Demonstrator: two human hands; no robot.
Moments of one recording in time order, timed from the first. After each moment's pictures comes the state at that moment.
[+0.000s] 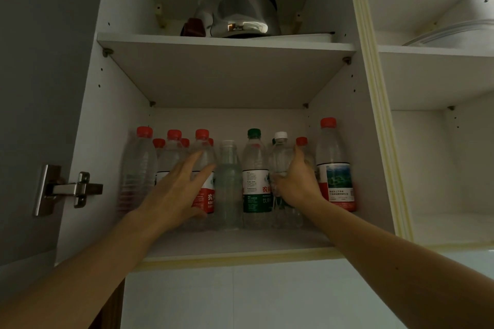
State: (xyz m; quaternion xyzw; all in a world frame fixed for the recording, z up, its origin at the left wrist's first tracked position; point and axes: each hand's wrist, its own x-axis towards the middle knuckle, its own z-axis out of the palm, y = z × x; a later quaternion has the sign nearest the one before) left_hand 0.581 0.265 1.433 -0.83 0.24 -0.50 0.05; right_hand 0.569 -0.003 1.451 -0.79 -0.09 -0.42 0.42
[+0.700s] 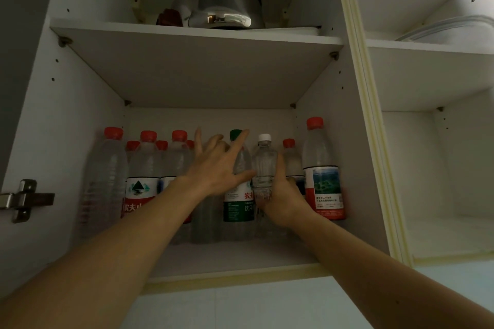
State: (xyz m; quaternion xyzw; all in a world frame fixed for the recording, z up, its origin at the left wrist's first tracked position) left_hand 0.626 0.154 1.500 -0.84 0.22 -0.50 0.05; right_hand 0.581 -0.017 1.441 -0.87 -0.11 -0.31 0.36
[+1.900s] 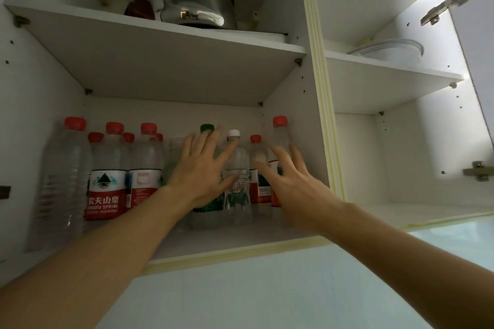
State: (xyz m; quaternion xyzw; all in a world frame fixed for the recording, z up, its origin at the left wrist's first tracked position) left_hand 0.614 0.133 1.468 -0.76 0.28 -0.58 0.09; right_hand 0.476 -0.065 1.432 -0.91 -0.06 -0.38 -0.12
